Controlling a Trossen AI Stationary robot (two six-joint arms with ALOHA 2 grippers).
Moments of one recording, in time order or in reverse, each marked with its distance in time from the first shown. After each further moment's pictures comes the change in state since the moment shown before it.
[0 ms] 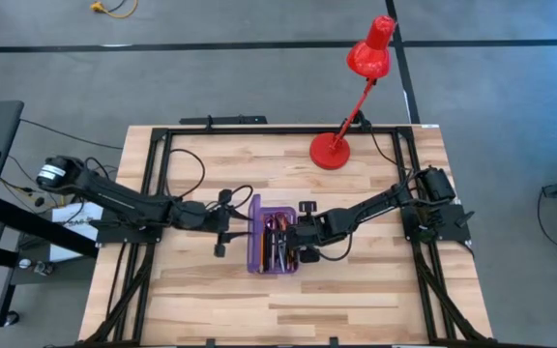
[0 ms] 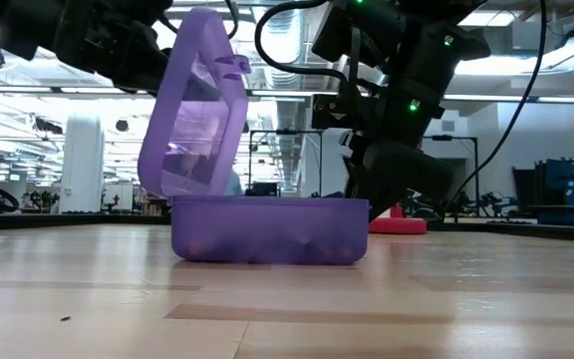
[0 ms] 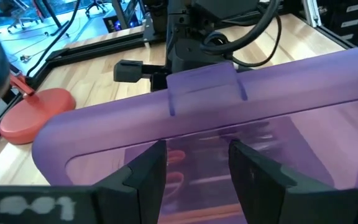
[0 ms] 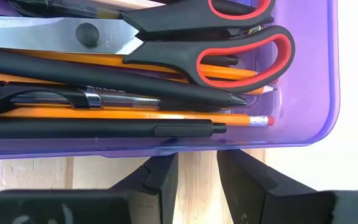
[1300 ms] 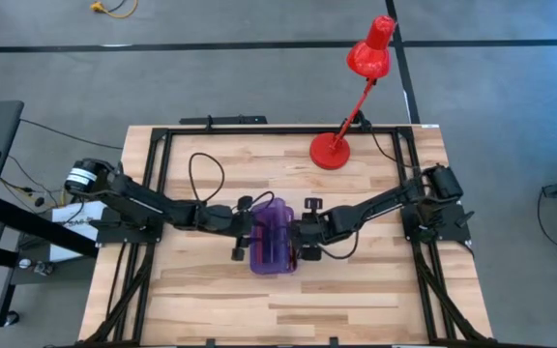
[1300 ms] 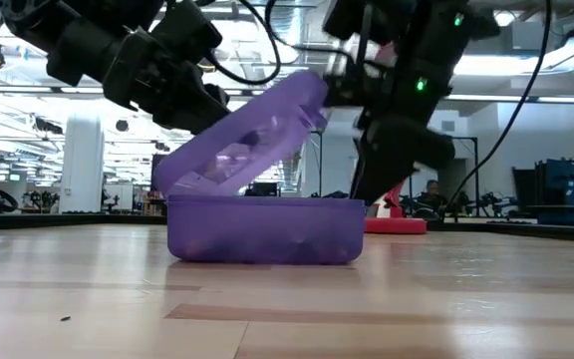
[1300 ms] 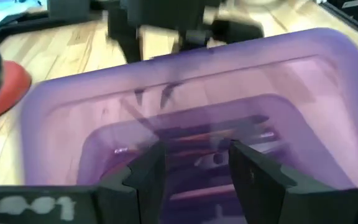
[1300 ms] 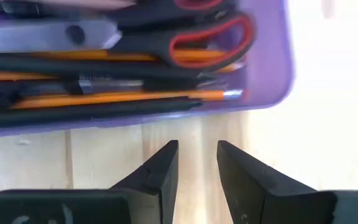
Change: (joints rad) left arm 0.054 0.322 0.117 0.114 0.106 -0.047; right arm 0.009 -0.064 0.001 -0.083 0.035 0.096
